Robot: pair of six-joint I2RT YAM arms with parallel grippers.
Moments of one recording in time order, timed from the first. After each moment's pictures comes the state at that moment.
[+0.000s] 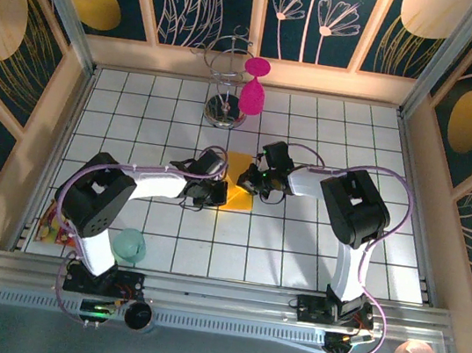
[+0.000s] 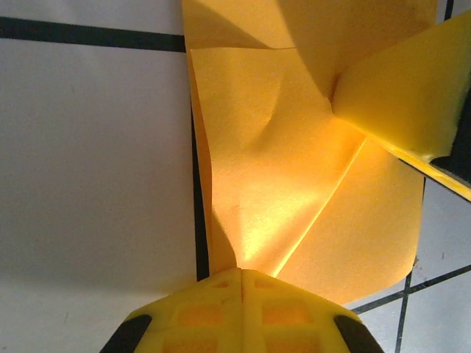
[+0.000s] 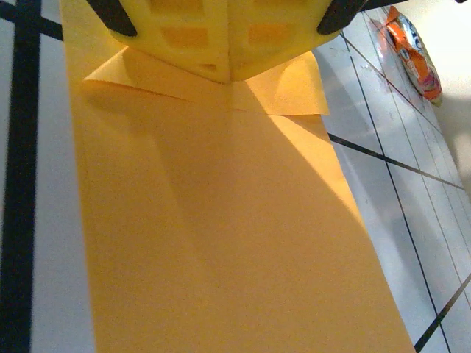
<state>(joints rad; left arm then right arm) -0.69 1.77 0.92 -0.24 0.18 -0.82 0.56 1.97 1.05 -0.04 -0.52 0.88</state>
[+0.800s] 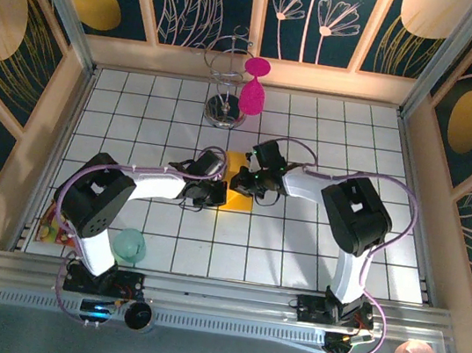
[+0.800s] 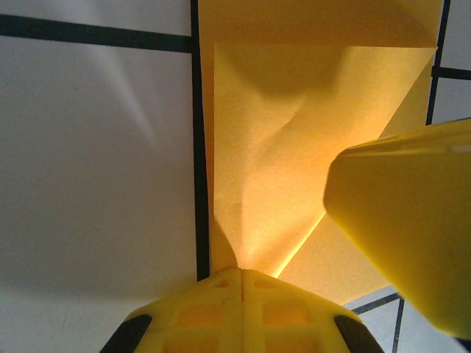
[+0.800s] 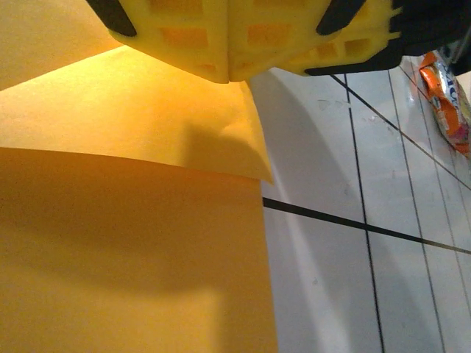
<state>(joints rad) -0.69 1.77 0.91 -0.21 0.19 -0.83 0.64 1.91 1.08 -0.15 -0.50 0.75</state>
